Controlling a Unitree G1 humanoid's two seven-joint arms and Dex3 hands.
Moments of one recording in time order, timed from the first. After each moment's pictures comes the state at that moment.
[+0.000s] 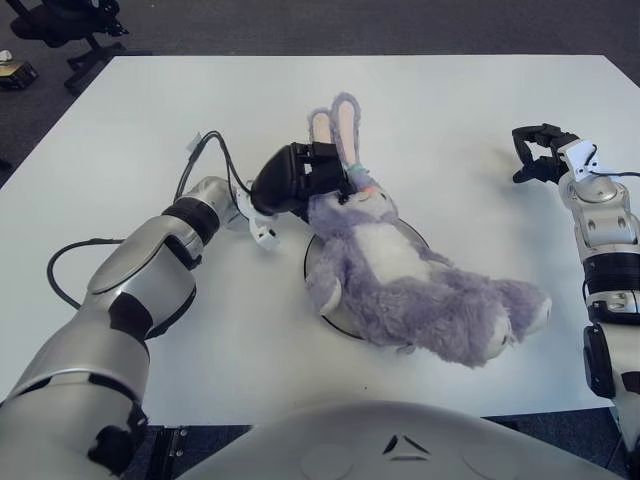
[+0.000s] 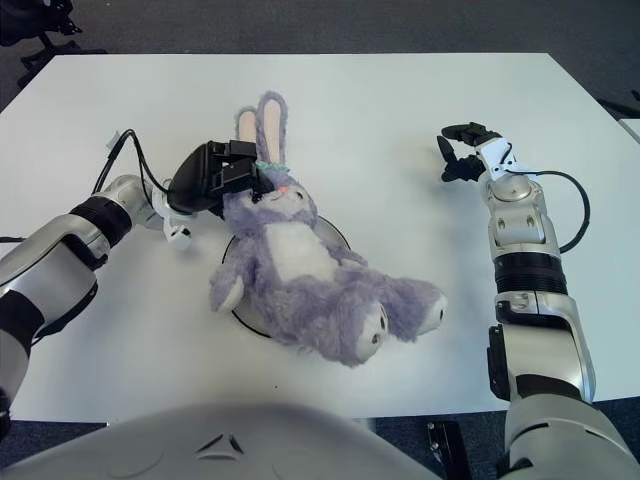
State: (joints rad) left arm -0.94 0.44 -0.89 1.00 1.23 -1.13 1.48; right arm -0.53 -0.60 -0.07 0.50 -0.15 0.23 0.16
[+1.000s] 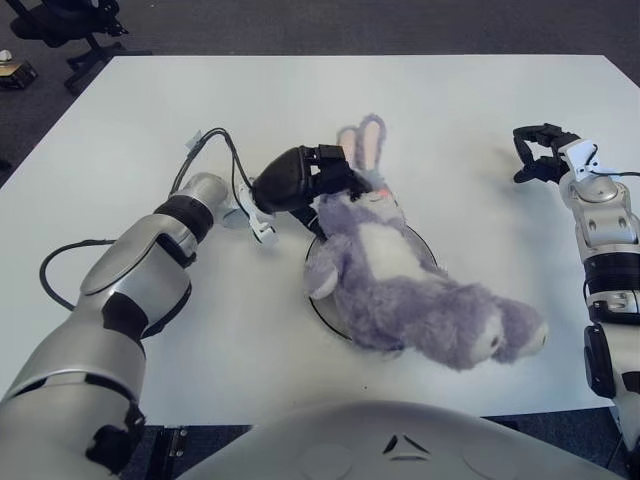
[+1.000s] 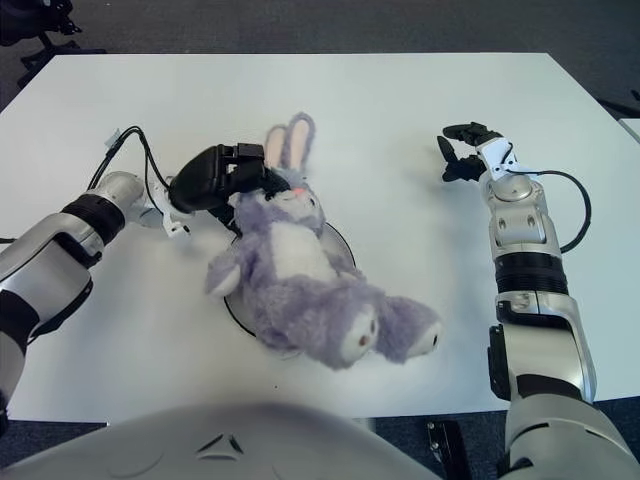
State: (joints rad) left arm -0.94 0.48 -0.85 0.99 1.16 -1.31 1.18; right arm -0.54 -0.60 -0.07 0.50 -0.15 0.23 0.16
